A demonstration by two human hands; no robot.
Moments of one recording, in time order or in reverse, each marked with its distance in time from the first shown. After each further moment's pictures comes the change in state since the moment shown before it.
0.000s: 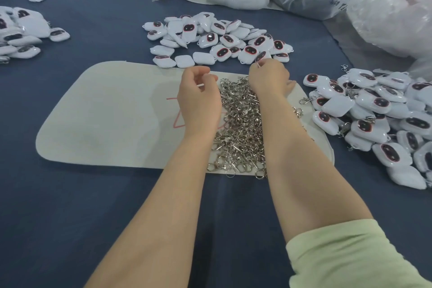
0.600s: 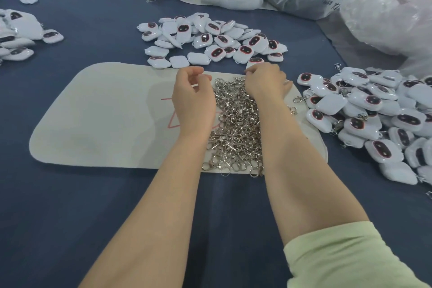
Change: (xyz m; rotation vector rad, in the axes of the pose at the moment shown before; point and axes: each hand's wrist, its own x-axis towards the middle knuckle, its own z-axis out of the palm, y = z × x) left_hand -0.002 0.000 0.000 0.009 -0.003 -0.006; right_hand -0.003 0.008 -0.006 -0.188 -0.094 -0.059
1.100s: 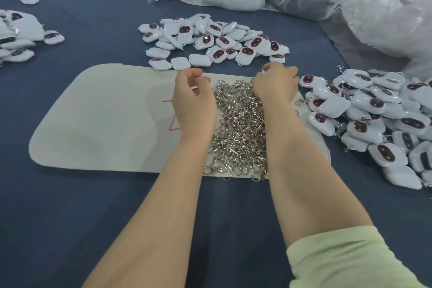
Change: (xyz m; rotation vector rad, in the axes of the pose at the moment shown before) left_hand 0.001 -0.002 -0.001 0.019 0.033 0.021; right_hand 0.003 0.008 -0.002 0.162 0.092 0.107
